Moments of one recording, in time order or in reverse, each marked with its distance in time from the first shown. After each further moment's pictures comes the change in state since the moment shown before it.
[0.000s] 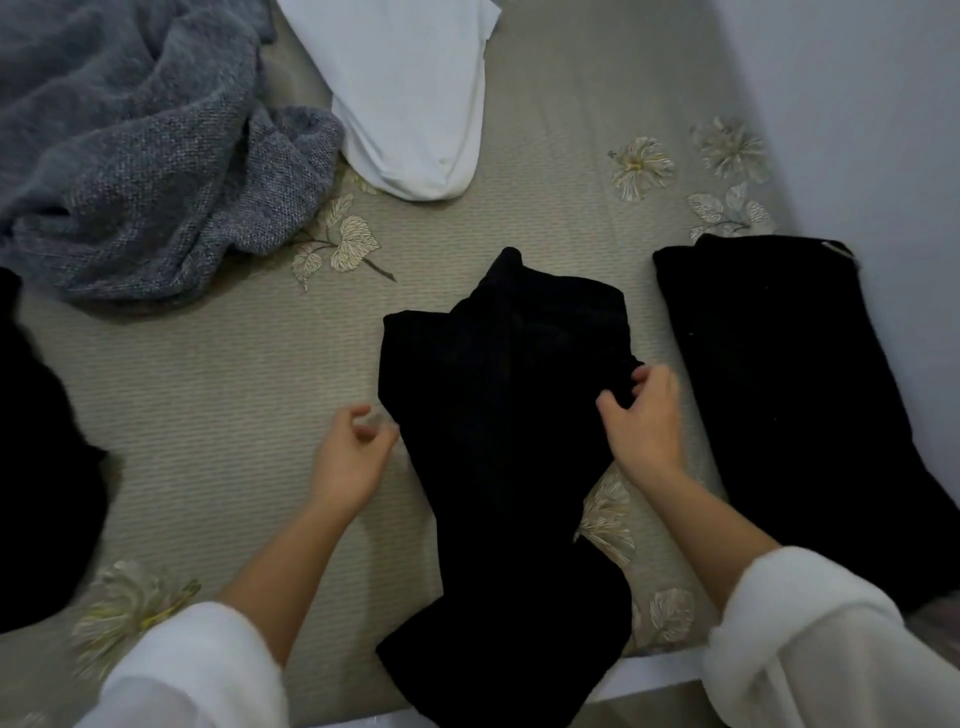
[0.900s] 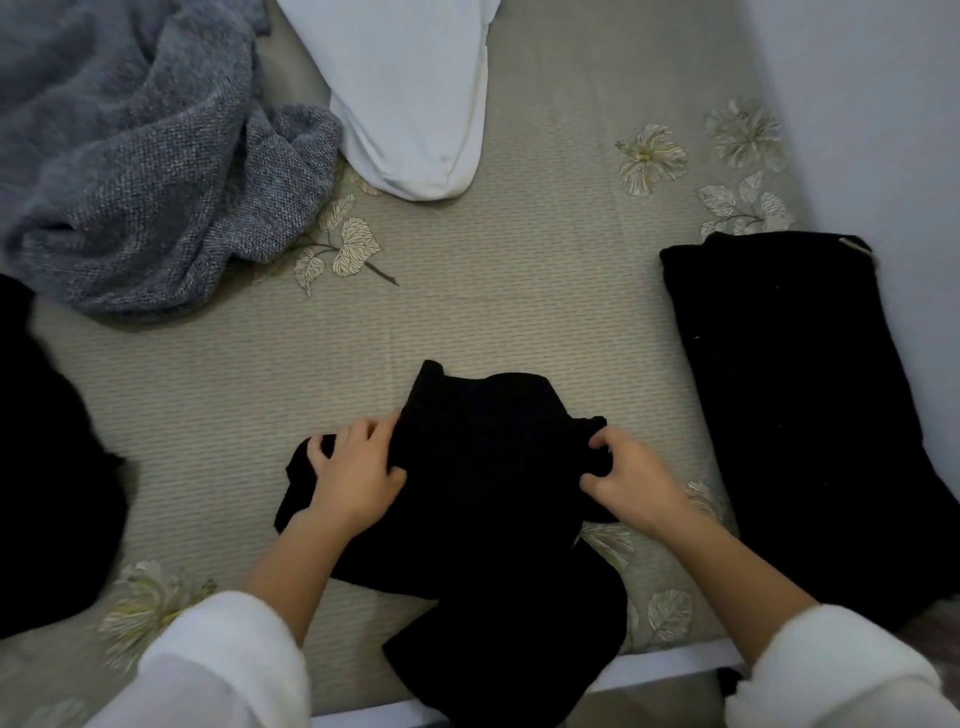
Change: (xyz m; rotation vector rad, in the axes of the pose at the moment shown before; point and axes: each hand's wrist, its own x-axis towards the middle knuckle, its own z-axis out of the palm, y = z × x) left_hand -0.002 0.003 -0.006 0.841 -0.179 0.285; right_hand -0.017 0.030 -0.012 -0.305 -0.600 -0.066
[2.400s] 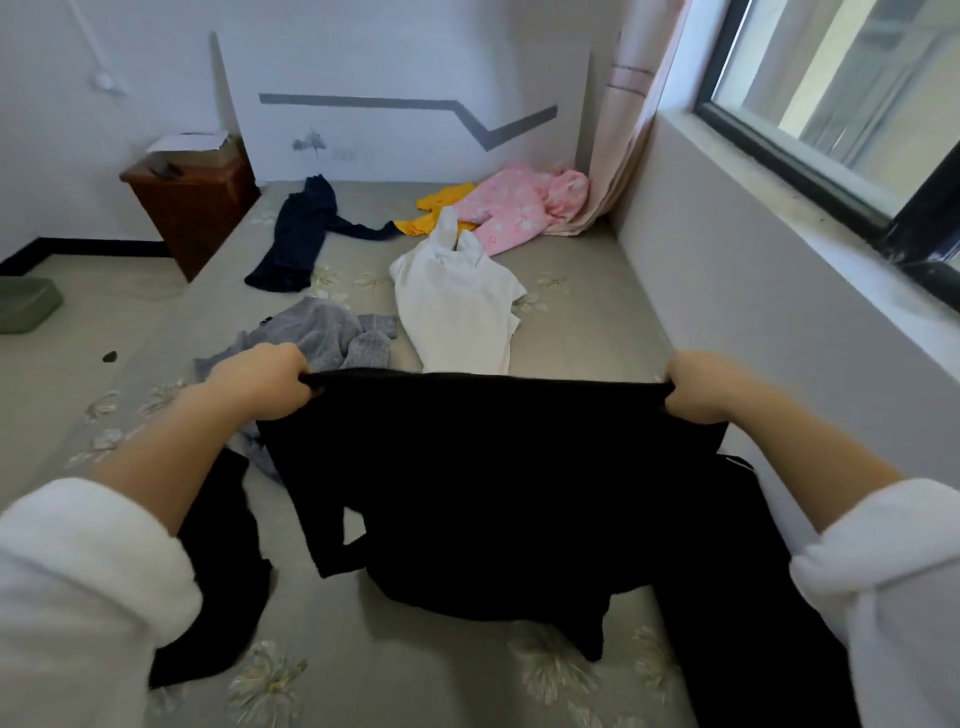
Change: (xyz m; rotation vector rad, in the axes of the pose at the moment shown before) left_hand -0.166 0.006 -0.398 0.161 0.285 -0.034; right_hand -0.185 -0.154 -0.335 -0.539 0.351 -0.206
